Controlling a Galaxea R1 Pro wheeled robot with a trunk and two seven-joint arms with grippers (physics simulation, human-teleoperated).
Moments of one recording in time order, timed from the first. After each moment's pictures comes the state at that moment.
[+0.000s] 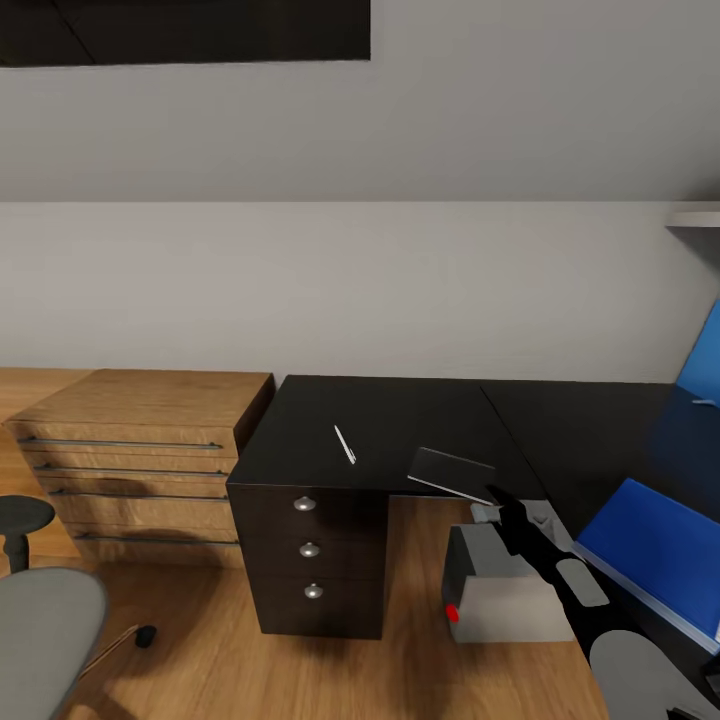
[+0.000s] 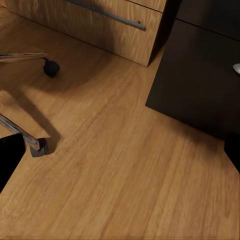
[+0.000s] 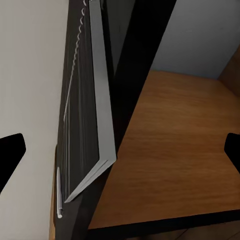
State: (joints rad) left arm 0.07 -0.02 0.03 -0.48 0.36 -0.73 0.03; right arm -0.66 -0.10 -0.44 -0.48 -0.90 0.40 0.39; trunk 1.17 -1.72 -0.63
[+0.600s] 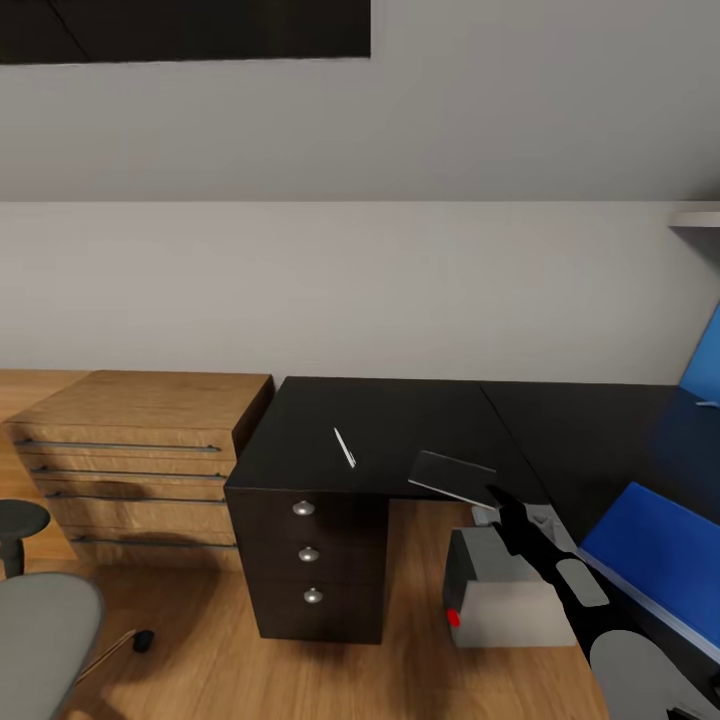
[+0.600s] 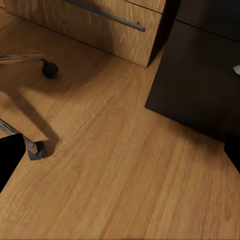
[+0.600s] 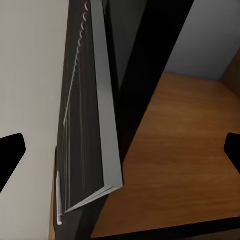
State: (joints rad) left arm 0.07 -0.01 0.03 -0.48 0.36 -0.73 0.03; right arm -0.66 -0.10 -0.44 -0.48 -0.90 0.40 0.39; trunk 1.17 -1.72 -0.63
